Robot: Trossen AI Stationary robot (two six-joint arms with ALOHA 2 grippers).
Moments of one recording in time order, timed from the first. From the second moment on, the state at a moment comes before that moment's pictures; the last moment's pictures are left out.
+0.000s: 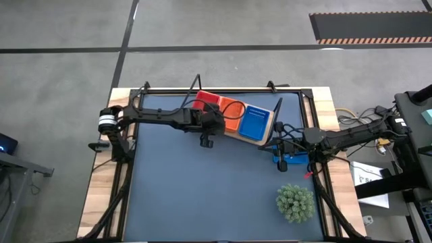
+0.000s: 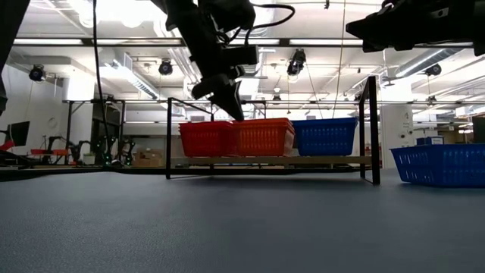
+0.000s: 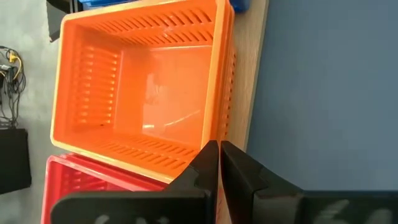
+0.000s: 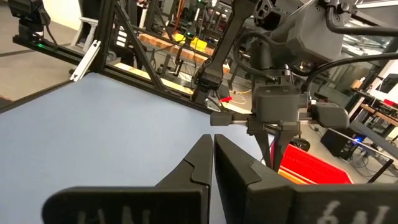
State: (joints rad) left arm 0.14 1.76 1.38 -0.58 -0.30 0.48; right arm 0.13 0.78 0.29 0.44 0.04 -0.36
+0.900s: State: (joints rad) left arm -0.02 1.70 1.38 -0.45 -0.08 0.48; right arm 0.13 0.78 0.31 0.41 0.08 -0.33
